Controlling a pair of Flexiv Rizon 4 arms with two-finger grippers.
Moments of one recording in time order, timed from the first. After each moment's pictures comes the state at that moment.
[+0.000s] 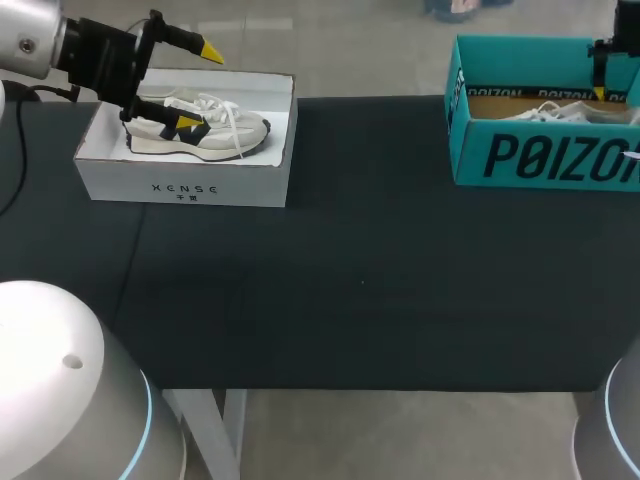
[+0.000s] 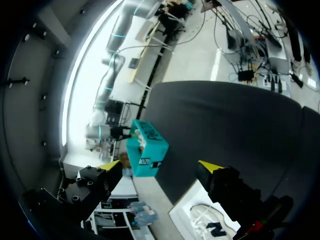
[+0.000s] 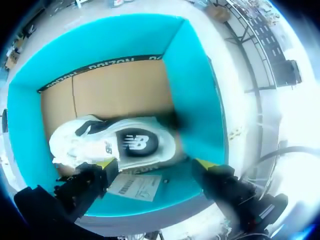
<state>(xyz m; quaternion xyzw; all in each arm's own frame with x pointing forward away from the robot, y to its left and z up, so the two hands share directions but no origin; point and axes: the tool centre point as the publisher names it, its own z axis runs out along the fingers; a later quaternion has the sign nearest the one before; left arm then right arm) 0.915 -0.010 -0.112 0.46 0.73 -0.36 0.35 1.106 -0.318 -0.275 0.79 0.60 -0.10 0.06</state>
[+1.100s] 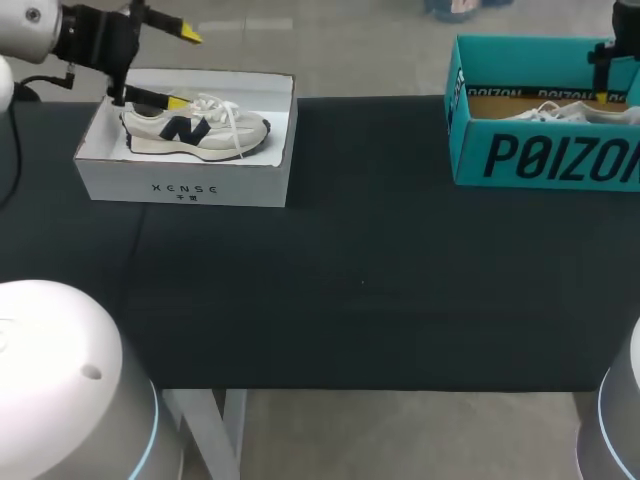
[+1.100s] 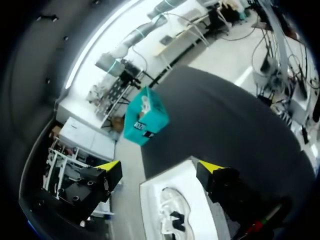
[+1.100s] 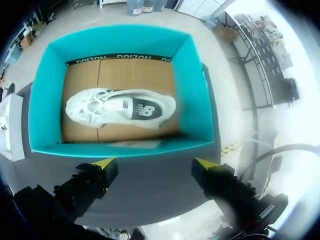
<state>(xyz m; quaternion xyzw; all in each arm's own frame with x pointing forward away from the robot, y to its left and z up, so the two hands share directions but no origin) 0.983 0.038 -0.135 0.24 0.85 -0.37 0.29 1.032 -0.285 -0.232 0.75 0.65 -0.08 0.11</state>
